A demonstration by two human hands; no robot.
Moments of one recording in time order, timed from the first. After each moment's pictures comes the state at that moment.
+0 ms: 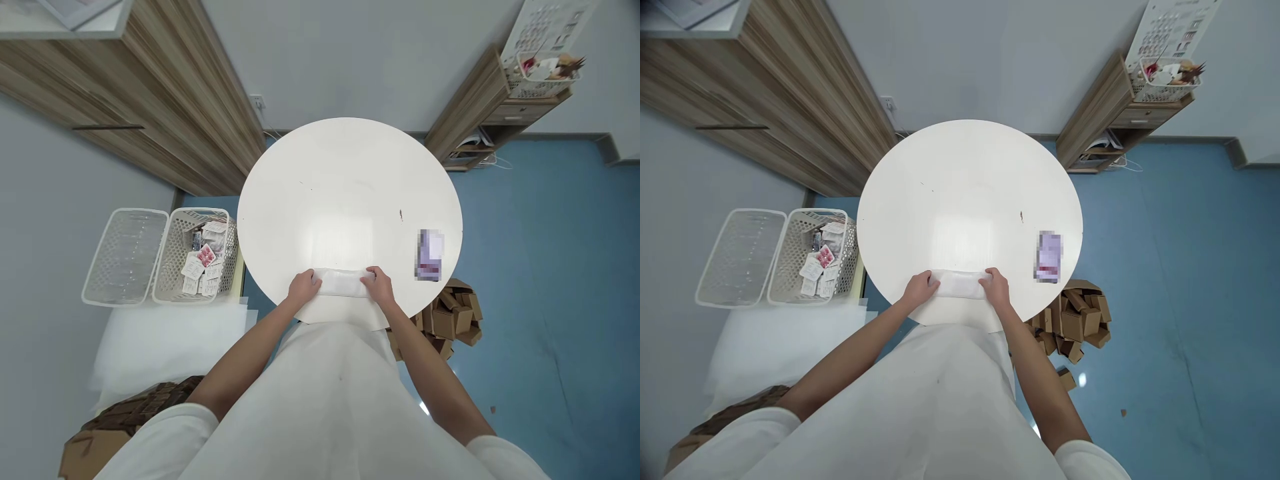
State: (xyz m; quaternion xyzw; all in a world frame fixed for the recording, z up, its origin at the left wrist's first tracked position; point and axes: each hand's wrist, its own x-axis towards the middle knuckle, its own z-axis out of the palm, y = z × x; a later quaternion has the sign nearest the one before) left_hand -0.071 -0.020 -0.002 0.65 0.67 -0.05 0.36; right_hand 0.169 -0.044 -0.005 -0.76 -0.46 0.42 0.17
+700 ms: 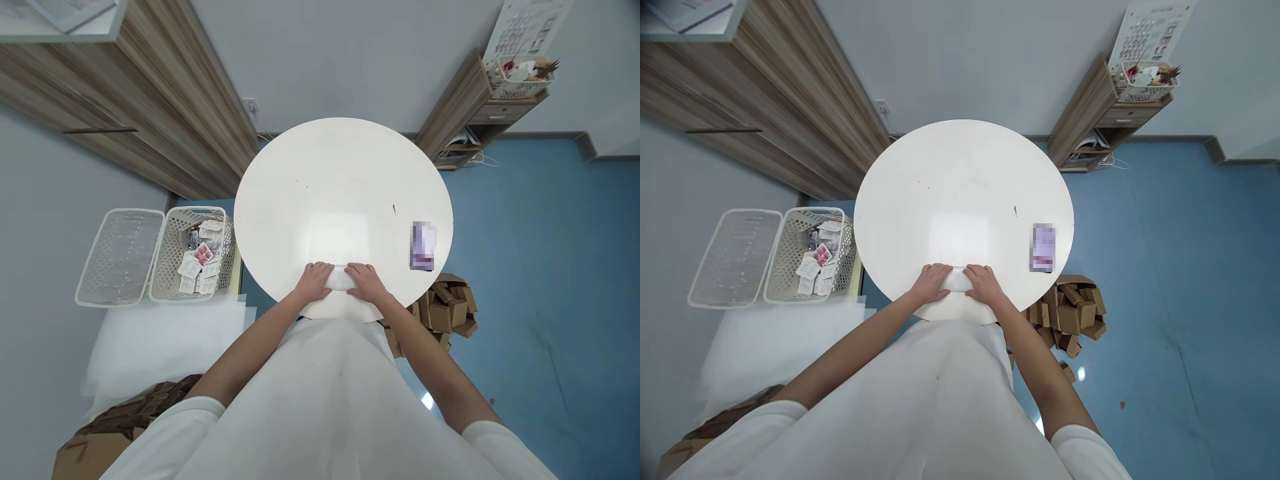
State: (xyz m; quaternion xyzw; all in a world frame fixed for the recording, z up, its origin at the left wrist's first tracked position) left_hand -0.049 -0.024 0.009 0.87 0.43 -0.03 0.24; right_hand 0.157 -0.048 0.000 -0.52 -0.81 0.28 0.02
